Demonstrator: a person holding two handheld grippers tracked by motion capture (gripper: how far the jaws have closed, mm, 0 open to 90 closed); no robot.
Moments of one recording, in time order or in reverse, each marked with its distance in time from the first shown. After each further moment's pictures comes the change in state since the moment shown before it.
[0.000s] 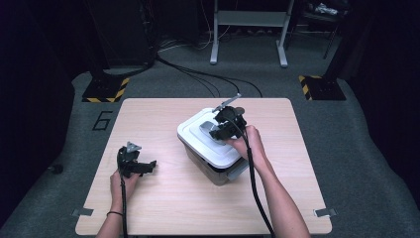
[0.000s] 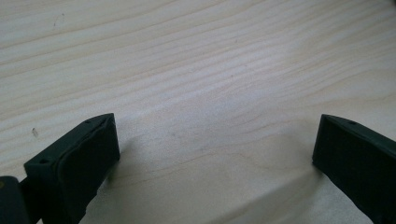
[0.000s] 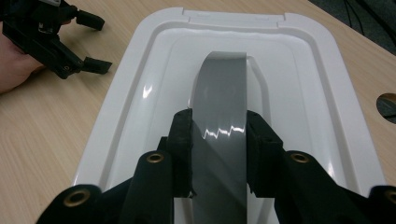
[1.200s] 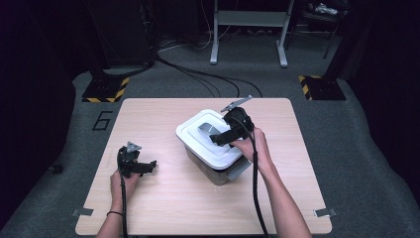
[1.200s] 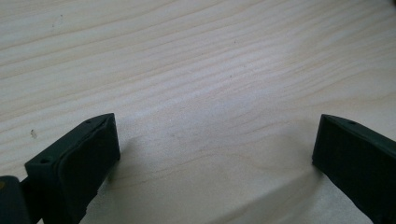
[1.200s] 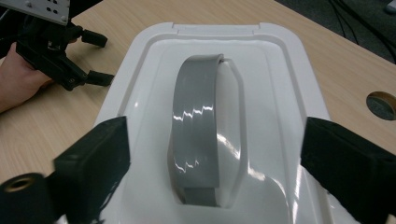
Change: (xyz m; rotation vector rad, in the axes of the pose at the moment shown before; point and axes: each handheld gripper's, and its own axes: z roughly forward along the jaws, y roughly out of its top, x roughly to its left) left arm 0.000 0.000 0.000 0.001 -0.004 0.009; right arm -0.009 -0.017 -0.018 -0.085 0.008 0.044
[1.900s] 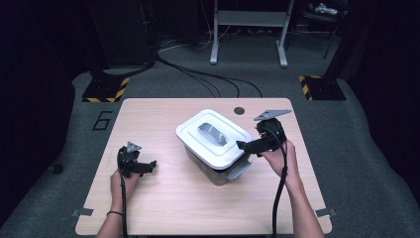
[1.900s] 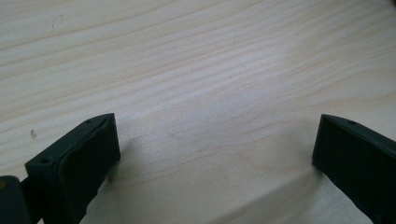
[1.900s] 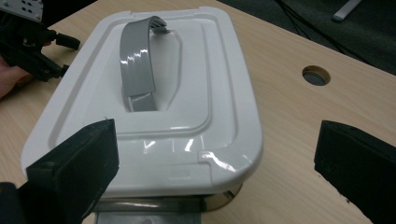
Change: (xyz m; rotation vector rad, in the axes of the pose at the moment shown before) left arm 0.000 0.000 0.000 0.000 0.000 0.001; right arm -0.024 -0.060 -0.058 -0.097 -0.100 0.065
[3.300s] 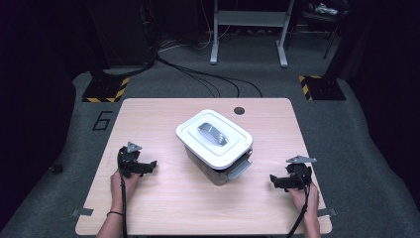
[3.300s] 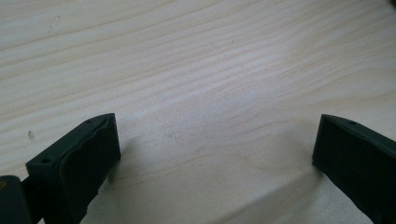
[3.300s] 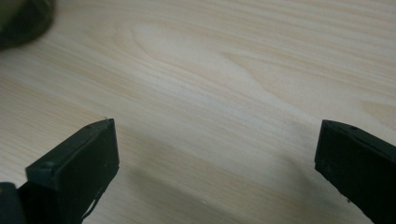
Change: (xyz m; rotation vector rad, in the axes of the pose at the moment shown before) left arm -0.001 0.000 0.000 0.000 -0.003 0.003; right arm -0.072 -0.193 0.043 0.114 -0.230 0.209
